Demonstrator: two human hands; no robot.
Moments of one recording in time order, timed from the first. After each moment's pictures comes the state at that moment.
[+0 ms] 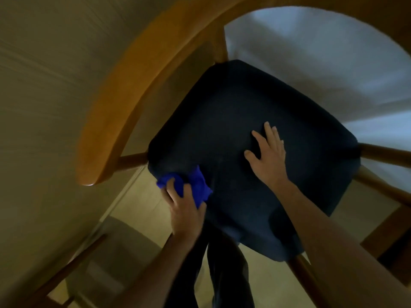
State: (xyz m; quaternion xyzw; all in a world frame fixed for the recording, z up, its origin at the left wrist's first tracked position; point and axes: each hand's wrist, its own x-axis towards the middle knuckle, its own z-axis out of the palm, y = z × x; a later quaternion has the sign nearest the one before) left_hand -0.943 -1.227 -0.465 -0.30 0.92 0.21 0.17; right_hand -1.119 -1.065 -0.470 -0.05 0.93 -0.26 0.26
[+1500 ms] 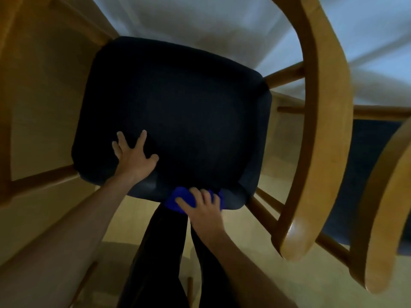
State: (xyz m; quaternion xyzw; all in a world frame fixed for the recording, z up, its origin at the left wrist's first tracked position) left_hand -1.054 -1.207 -0.435 -0.19 0.87 0.21 0.41; right_hand -0.884 -1.042 -0.455 -0.09 0.94 -0.15 0.28
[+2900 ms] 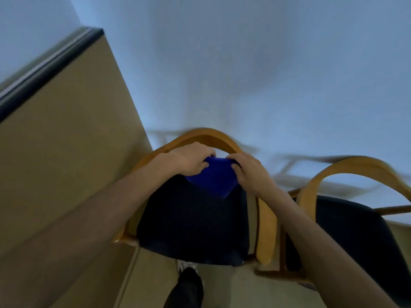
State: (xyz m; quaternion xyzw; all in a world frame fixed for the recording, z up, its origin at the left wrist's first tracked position) left_hand -1.104 -1.152 0.007 0.36 0.90 0.10 0.23; right_hand -1.024 -0.968 -0.032 -0.05 0.96 -0.29 0.03
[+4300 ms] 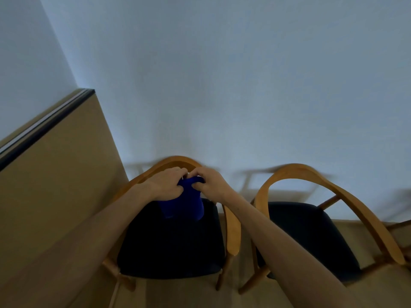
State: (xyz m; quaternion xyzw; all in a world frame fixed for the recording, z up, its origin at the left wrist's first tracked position) left_hand -0.977 -1.173 0.073 0.37 0.90 0.15 0.17; right_hand -0.907 -1.011 0.062 -0.04 0.91 -0.42 0.00
